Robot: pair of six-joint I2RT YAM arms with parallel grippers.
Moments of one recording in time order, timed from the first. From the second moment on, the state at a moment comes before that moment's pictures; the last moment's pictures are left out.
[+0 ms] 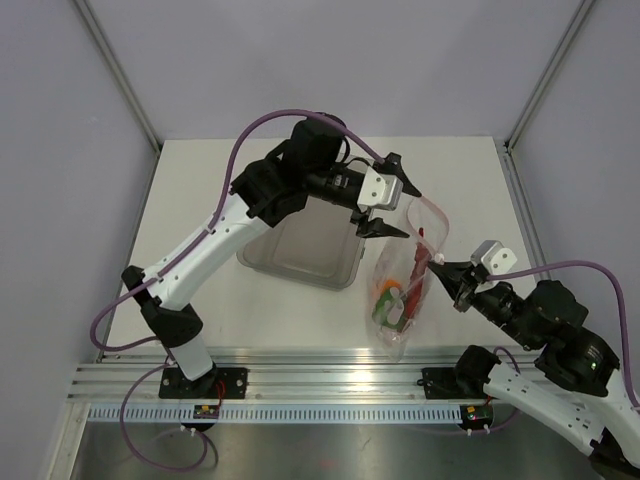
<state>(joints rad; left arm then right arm) -0.91 1.69 2.06 -0.68 0.84 0.66 0.87 0.36 0.91 -0.58 0.15 -0.14</state>
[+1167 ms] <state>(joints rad) -0.92 1.80 2.06 -0.82 1.00 0.61 0.87 0.52 0.99 -0.64 -0.08 -0.20</state>
